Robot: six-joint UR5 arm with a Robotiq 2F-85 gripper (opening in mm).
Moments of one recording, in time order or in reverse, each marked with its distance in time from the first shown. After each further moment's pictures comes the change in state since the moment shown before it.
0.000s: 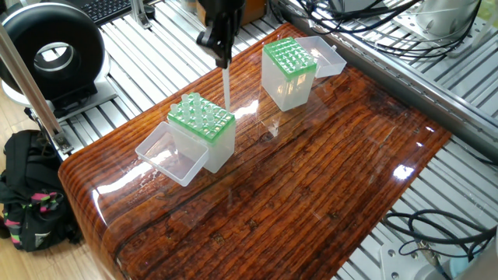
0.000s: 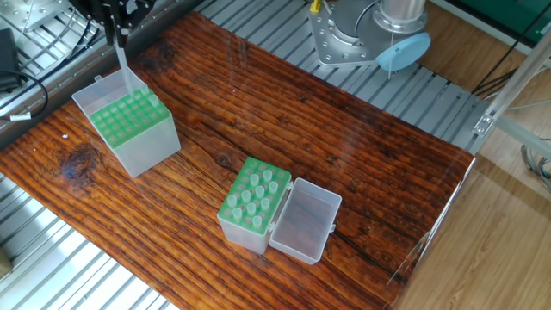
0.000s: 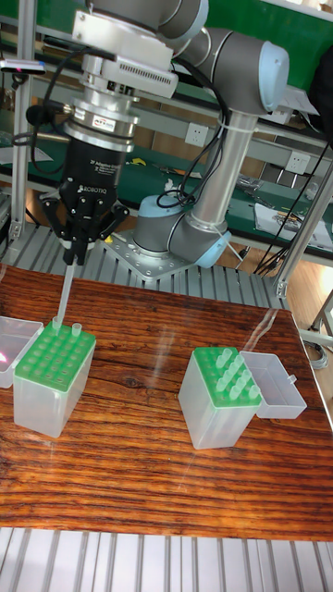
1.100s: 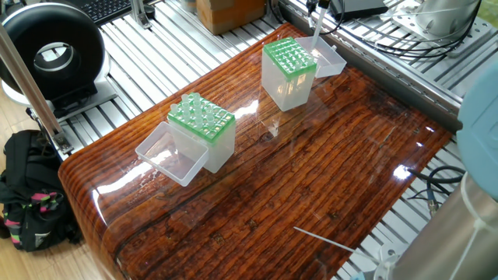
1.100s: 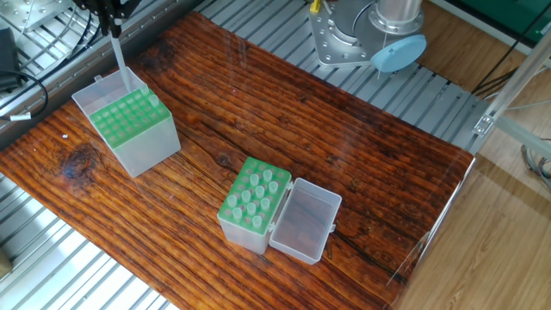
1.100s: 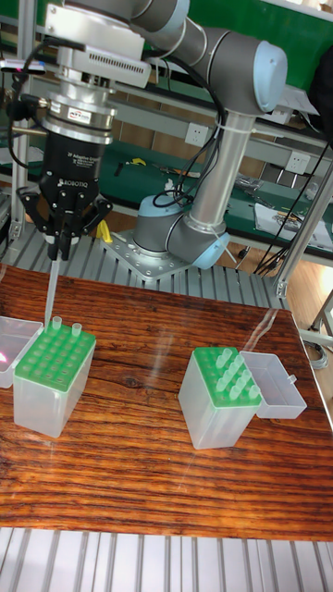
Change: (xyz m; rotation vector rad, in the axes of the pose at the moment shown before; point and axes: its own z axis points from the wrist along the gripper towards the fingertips) arm 0.011 -0.020 0.001 -0.022 -0.028 -0.002
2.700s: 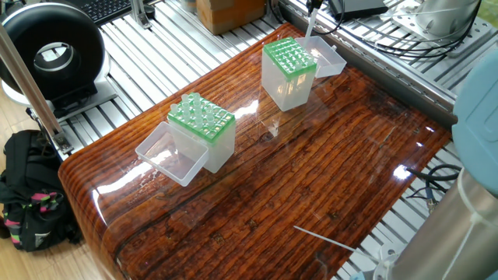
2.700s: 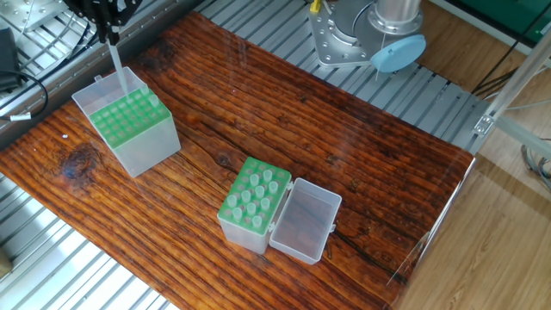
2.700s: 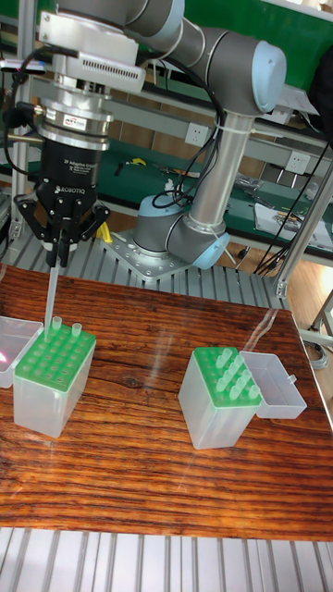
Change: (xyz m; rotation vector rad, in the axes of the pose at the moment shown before) arm -0.003 -0.002 0.009 -0.012 -0.007 0.005
